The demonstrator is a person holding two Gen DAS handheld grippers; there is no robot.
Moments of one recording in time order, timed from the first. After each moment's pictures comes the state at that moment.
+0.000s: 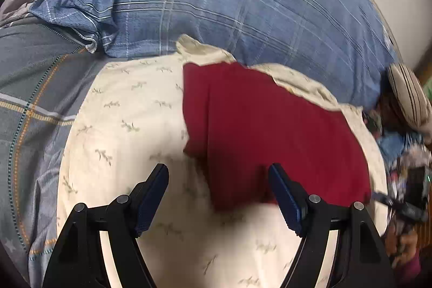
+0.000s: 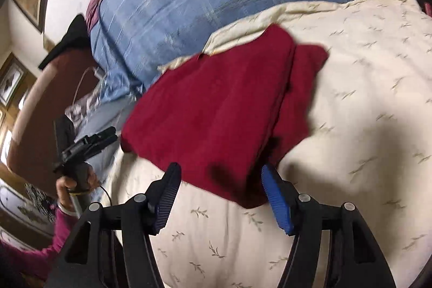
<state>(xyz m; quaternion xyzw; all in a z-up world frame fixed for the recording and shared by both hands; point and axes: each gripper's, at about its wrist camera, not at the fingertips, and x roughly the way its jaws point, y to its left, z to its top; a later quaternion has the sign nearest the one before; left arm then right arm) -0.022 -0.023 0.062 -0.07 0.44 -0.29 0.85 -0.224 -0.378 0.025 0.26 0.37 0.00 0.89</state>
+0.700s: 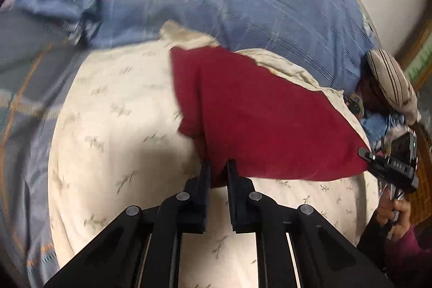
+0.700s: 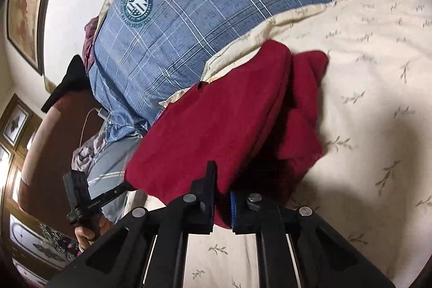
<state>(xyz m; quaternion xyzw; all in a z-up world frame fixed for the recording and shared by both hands) -0.012 0.017 0.039 -0.08 0.45 -0.35 0.82 -0.222 -0.392 0.032 0.34 0.31 -0.02 0.89</state>
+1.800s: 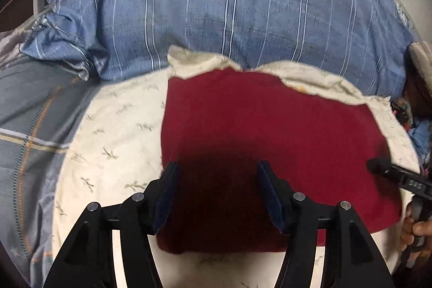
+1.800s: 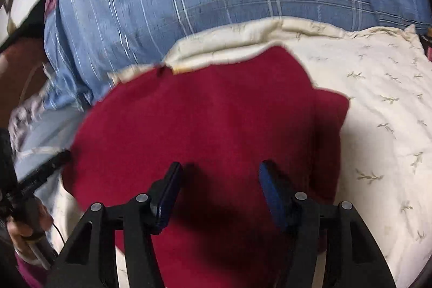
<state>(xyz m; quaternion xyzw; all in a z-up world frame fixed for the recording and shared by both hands) -0.042 -0.079 0.074 0.01 0.42 -0.22 0.88 -0.129 -0.380 0.028 0.16 0.40 -0.11 0.89</state>
